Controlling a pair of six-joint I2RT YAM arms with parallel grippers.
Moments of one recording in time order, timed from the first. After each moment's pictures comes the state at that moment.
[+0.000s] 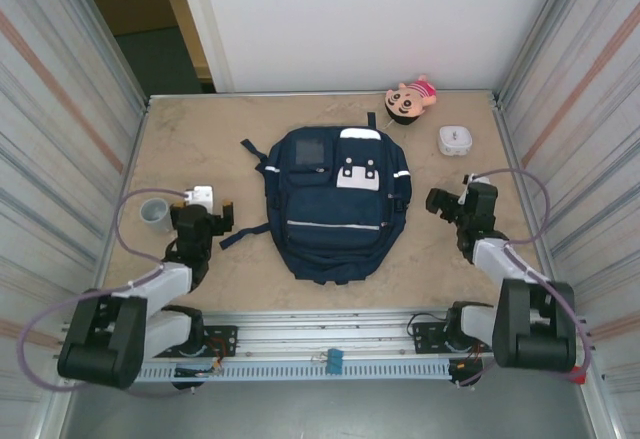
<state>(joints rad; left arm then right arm) -0.17 1.18 0.21 0.56 -0.32 0.06 -0.08 1.22 0.38 0.21 0.00 0.25</state>
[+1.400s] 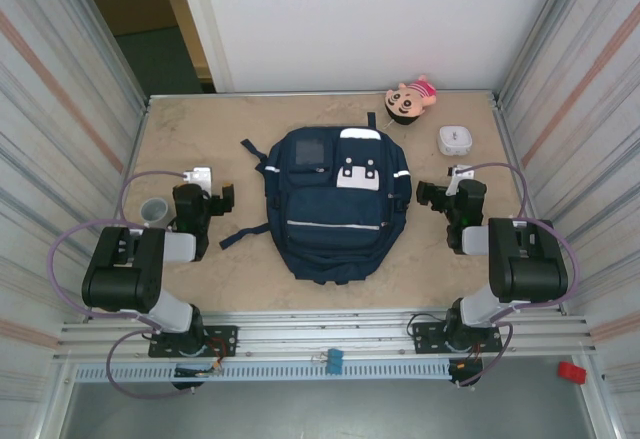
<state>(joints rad) -0.06 1.52 0.38 0.73 -0.16 0.05 -0.05 1.55 0.39 0.70 -0.04 0.11</state>
